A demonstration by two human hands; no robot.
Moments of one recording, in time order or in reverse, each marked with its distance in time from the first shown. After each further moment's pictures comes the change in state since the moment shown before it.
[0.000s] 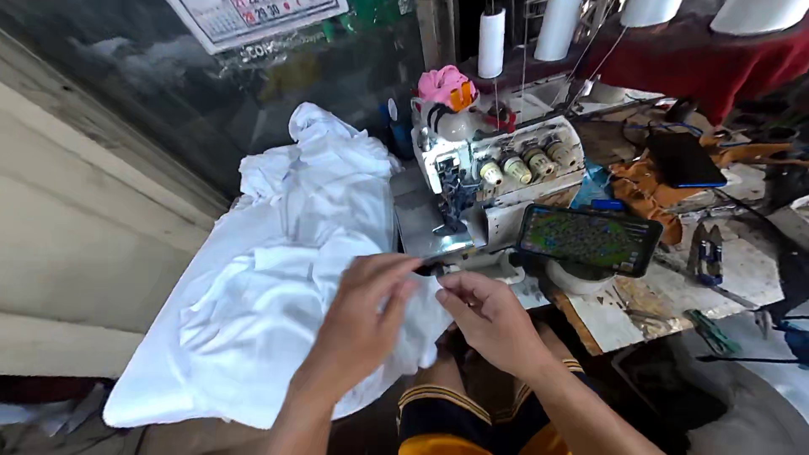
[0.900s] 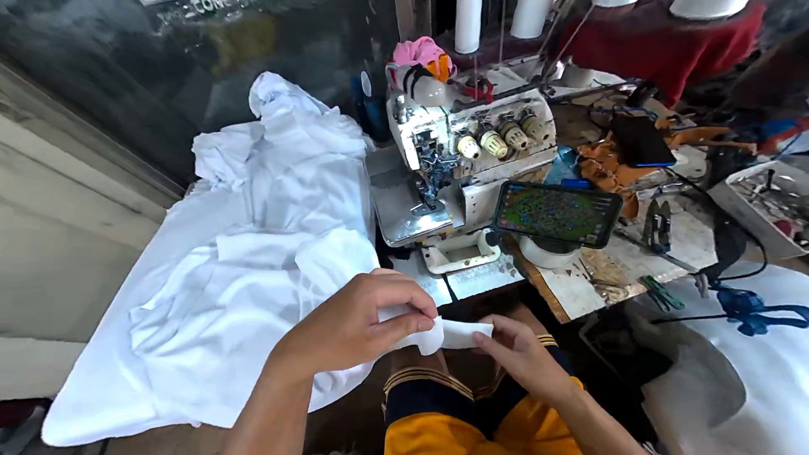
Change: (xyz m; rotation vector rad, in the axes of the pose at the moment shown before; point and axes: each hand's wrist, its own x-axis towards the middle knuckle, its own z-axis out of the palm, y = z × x) left_hand 0.005 0.005 0.003 -0.518 -0.438 0.270; right_hand -0.103 0.085 -0.040 0.196 -0.028 0.239
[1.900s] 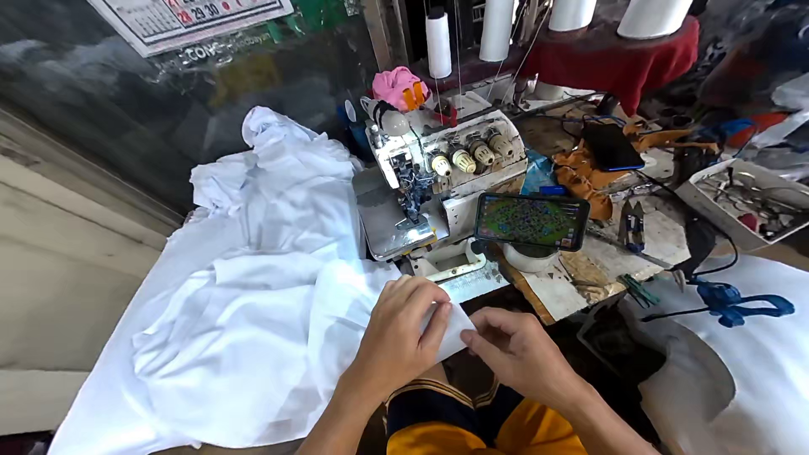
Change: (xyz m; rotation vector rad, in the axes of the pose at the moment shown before) left_hand 0.022 -0.002 0.078 0.336 0.370 -0.063; right_hand 0.000 -0.060 0.004 -0.309 0.069 -0.183
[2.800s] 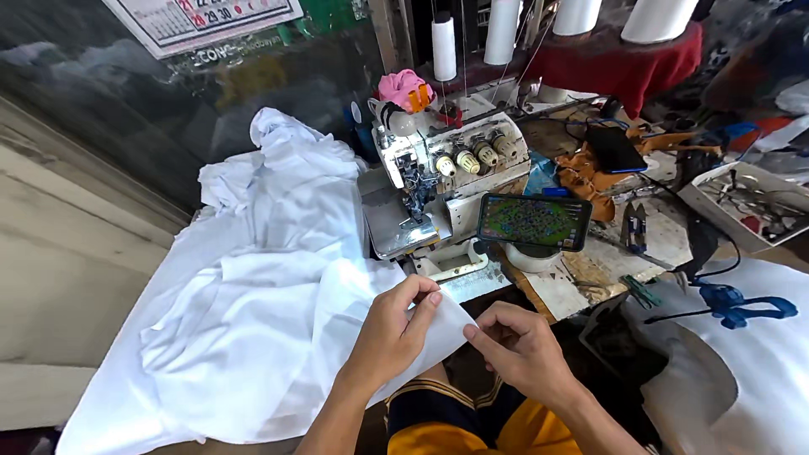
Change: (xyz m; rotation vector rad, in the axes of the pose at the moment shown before) left_hand -0.003 -0.006 -0.008 -0.298 -0.012 -0.186; right_hand -0.003 0.002 0.006 0.048 0.143 -0.088
